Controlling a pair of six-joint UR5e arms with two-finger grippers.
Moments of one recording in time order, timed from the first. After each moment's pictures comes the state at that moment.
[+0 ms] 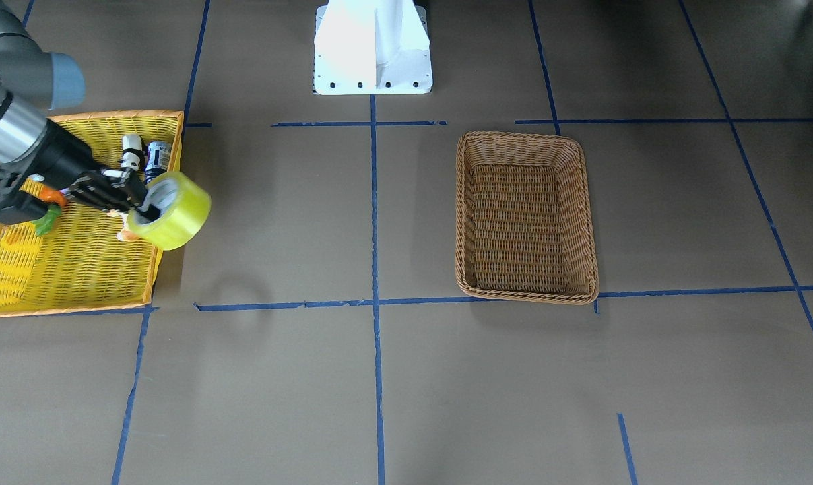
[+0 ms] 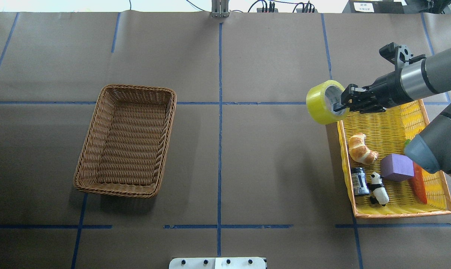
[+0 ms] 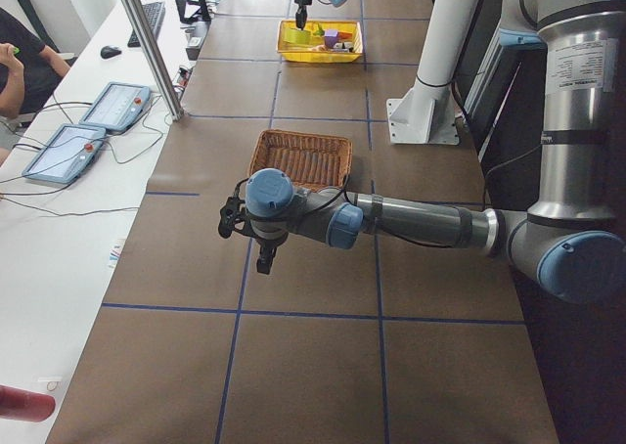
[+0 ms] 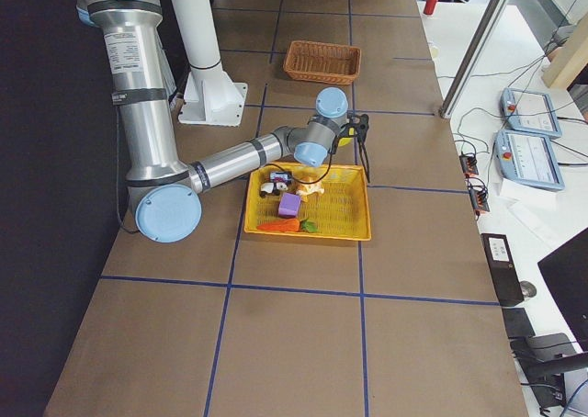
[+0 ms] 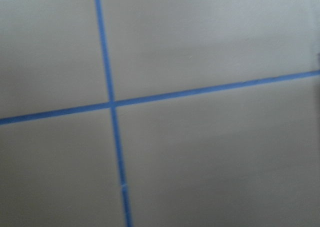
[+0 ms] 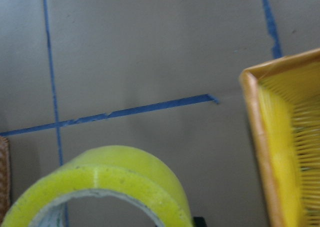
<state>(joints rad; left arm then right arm) -1.49 -1.51 -1.75 -1.82 -2.56 -0.21 0.92 -1.40 1.76 -0.76 2.33 1.40</state>
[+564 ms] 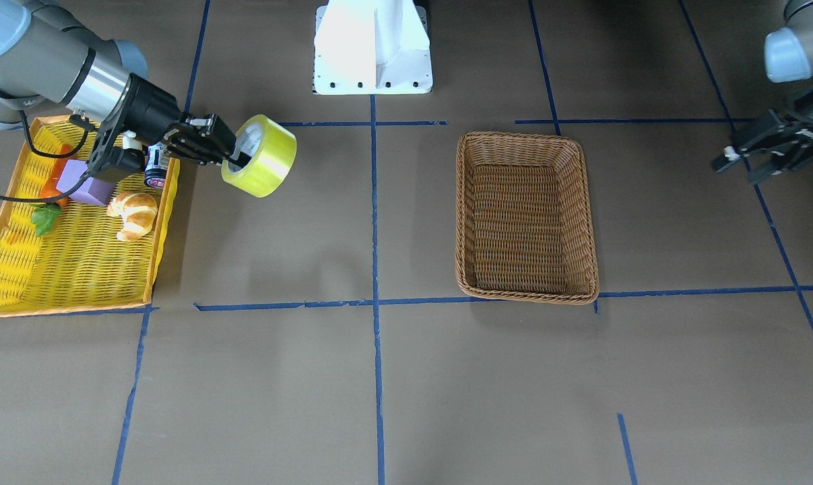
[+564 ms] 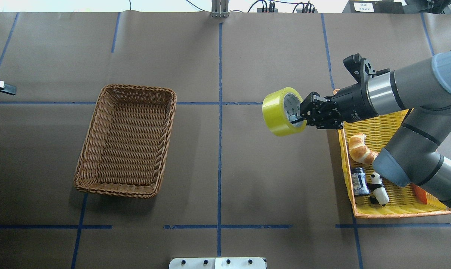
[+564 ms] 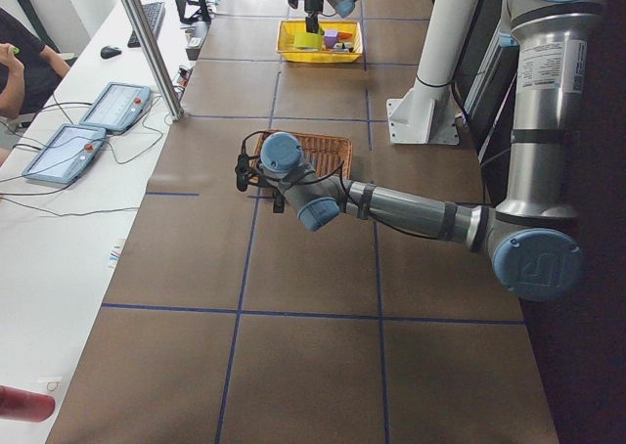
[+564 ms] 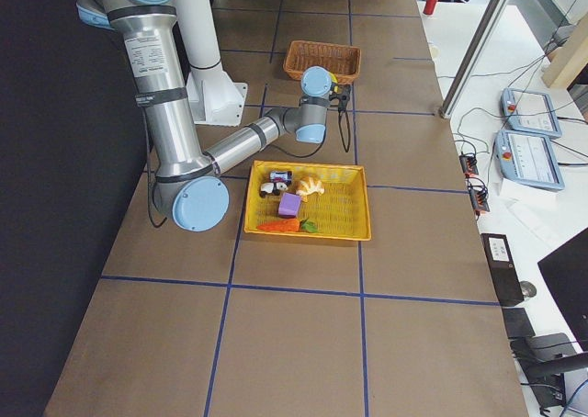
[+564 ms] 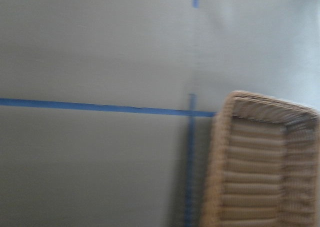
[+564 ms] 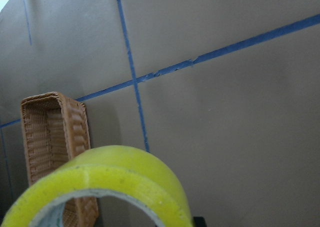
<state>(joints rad) -1.22 -1.61 -1.76 -2.39 -2.57 -1.15 0.81 -1.32 1.82 -0.58 2.31 1.72</state>
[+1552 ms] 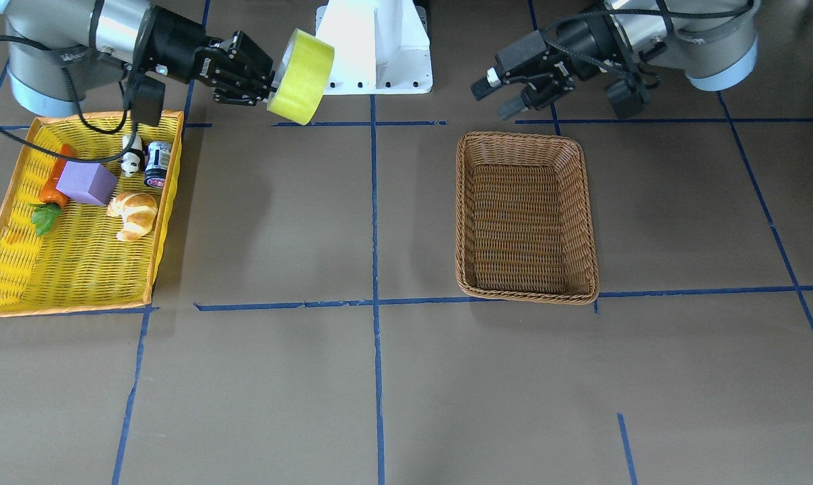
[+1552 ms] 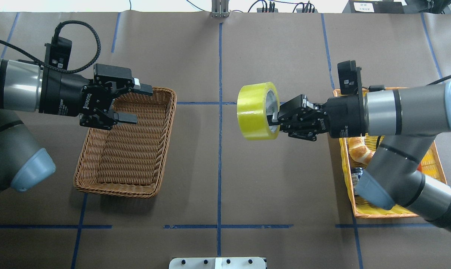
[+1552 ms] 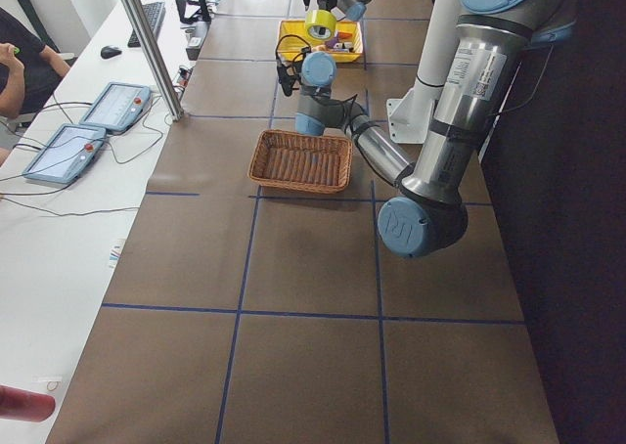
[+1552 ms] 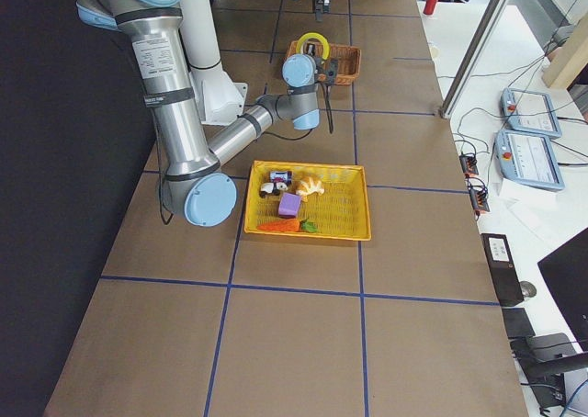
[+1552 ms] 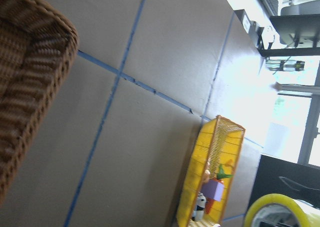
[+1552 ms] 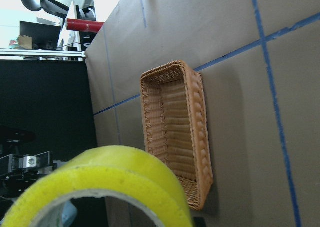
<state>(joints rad) -0.79 -1.89 -1.89 -2.78 -2.20 -2.07 0.66 -1.29 1.85 -0.18 2.07 1.96</state>
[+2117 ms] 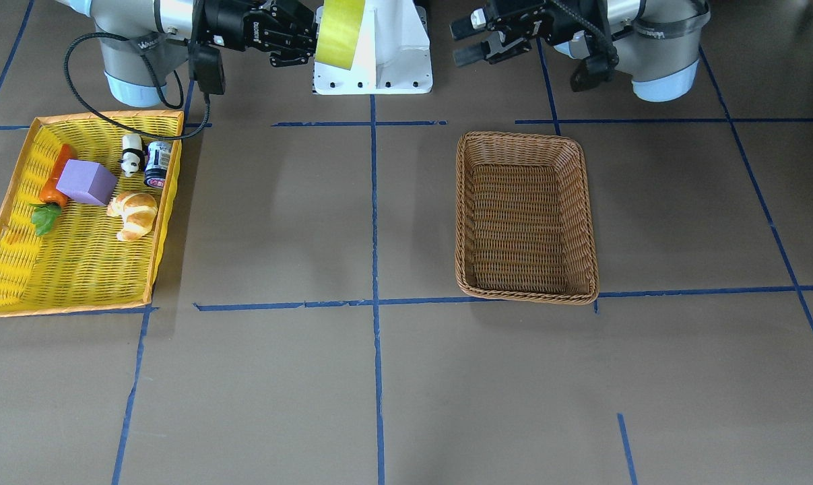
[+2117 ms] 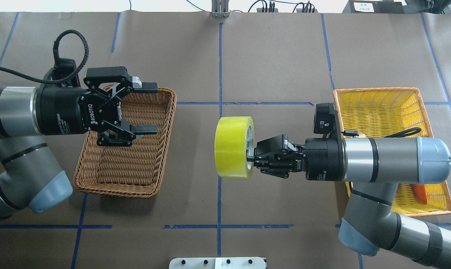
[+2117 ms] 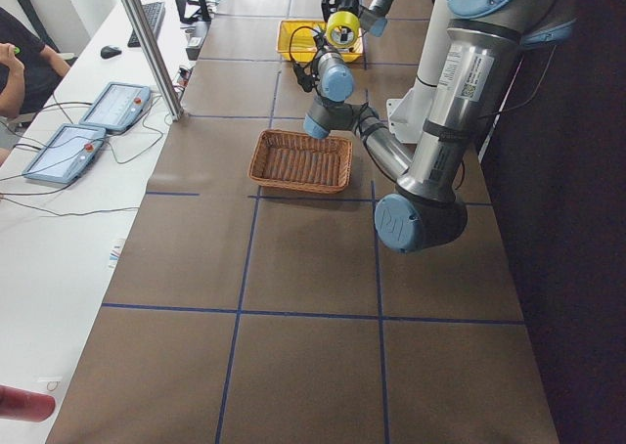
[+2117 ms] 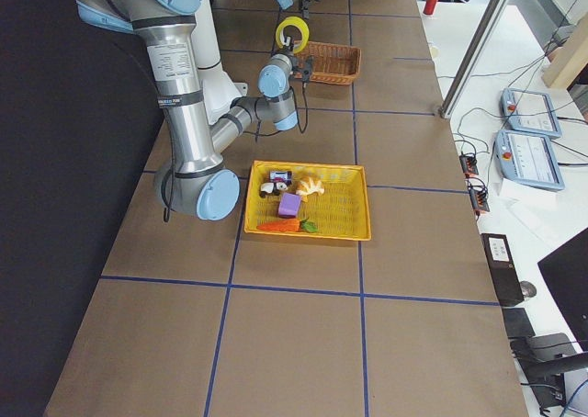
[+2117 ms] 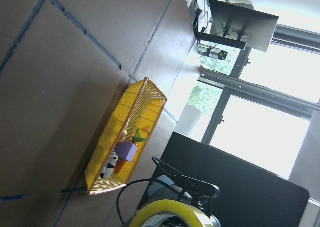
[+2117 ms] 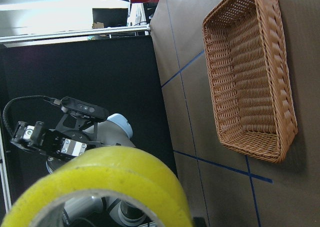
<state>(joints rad) -0.67 -1.90 -1.88 -3.13 -1.97 -2.41 0.46 -1.29 1.85 0.00 1.87 1.99</state>
